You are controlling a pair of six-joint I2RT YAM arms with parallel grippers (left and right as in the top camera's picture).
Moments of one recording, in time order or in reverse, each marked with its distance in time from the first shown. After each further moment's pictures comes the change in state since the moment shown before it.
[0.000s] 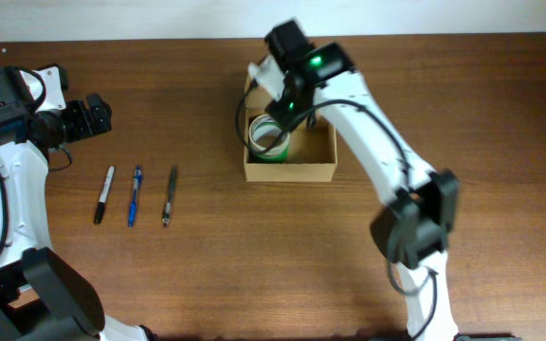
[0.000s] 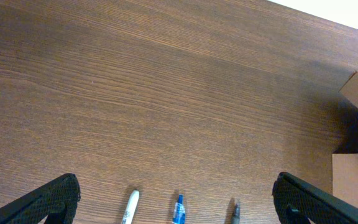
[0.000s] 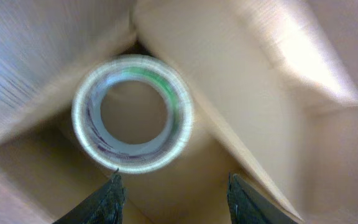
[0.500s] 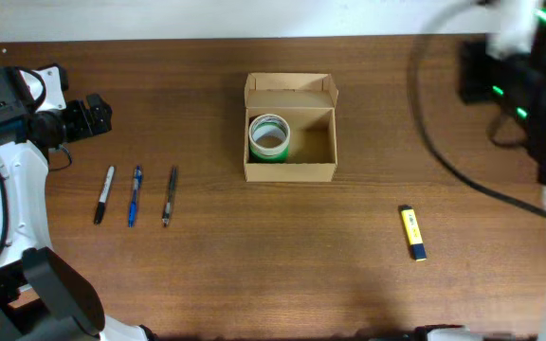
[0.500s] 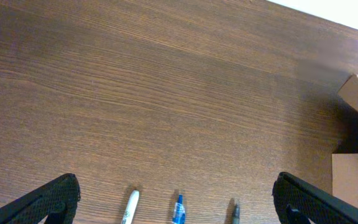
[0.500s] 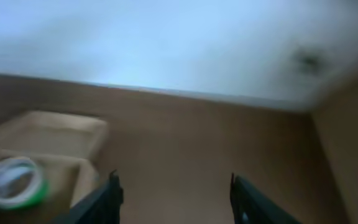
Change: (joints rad) left arm 0.000 0.000 0.000 0.000 0.000 0.000; right arm -0.482 -0.769 -0.305 0.086 0.121 0.286
